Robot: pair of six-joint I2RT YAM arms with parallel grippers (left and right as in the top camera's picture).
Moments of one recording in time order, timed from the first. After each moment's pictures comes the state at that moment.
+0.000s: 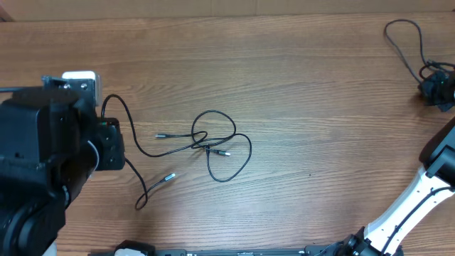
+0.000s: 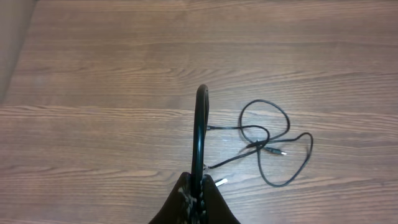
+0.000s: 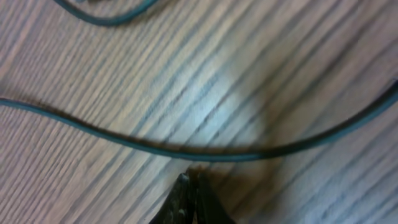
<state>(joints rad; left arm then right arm) -0.23 1.25 2.10 -1.69 -0.19 -0.20 -0.62 2.41 1.92 -0.66 -0.13 0.33</state>
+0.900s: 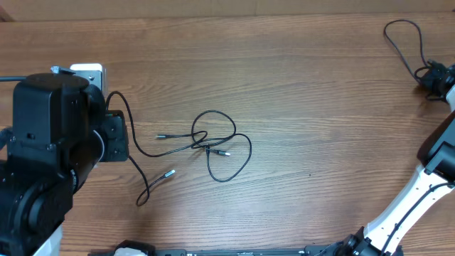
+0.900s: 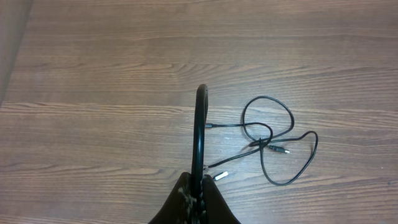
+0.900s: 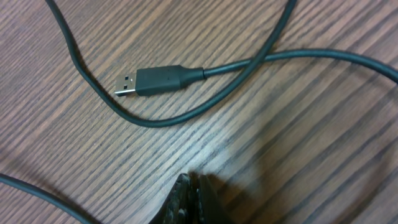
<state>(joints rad) -0.23 1.29 2.10 -1.69 -0.19 -0.20 -0.61 2.46 1.89 -0.35 -0.08 0.23</state>
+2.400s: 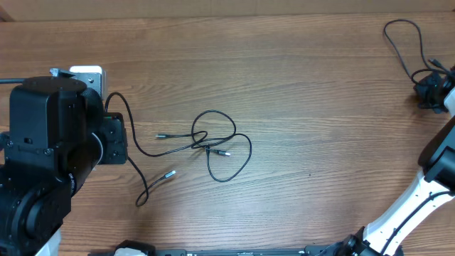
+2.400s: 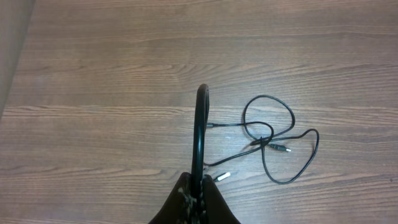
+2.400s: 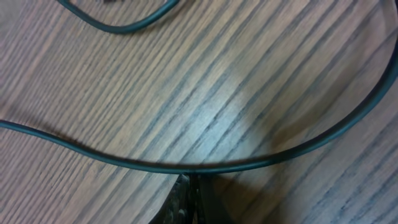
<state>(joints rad) -0.23 1.28 2.10 -1.69 -0.19 -0.18 -0.60 2.32 1.70 -0.40 -0.08 0.37</state>
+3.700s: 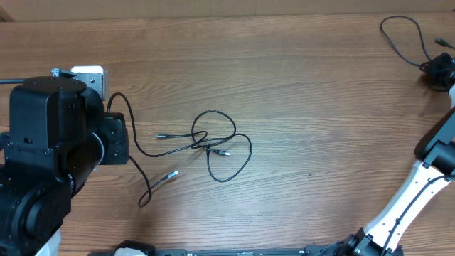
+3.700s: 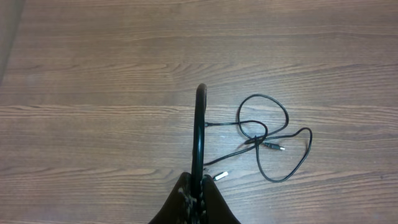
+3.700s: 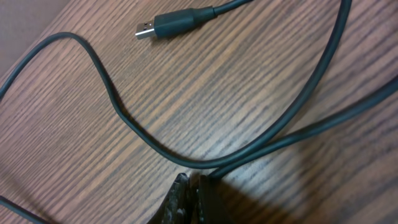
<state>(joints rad) -0.23 1.28 2.10 -1.69 -0.17 -0.19 -0.63 2.65 2.18 -0.35 -0.24 0.27</state>
